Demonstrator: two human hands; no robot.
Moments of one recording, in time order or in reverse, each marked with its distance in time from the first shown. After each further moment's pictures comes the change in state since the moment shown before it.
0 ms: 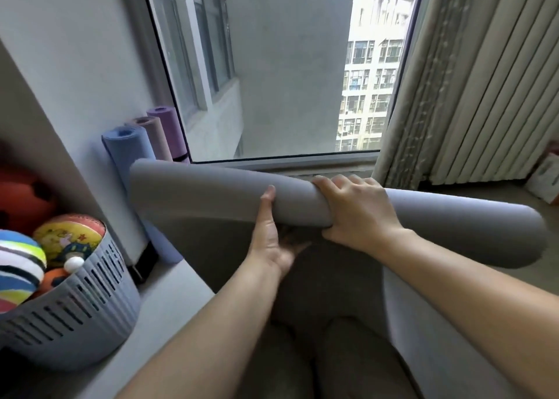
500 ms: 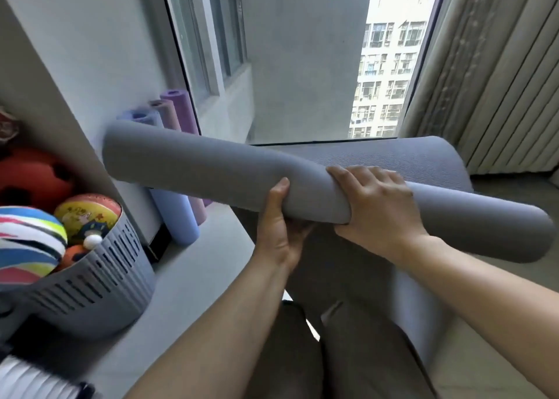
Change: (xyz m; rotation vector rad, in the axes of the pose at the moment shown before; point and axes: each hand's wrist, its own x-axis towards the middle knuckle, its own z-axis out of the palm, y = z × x) left_hand -0.007 0.003 -0.015 -0.029 -0.086 0.203; right_hand -0.017 -0.007 0.007 0.097 0.277 -0.009
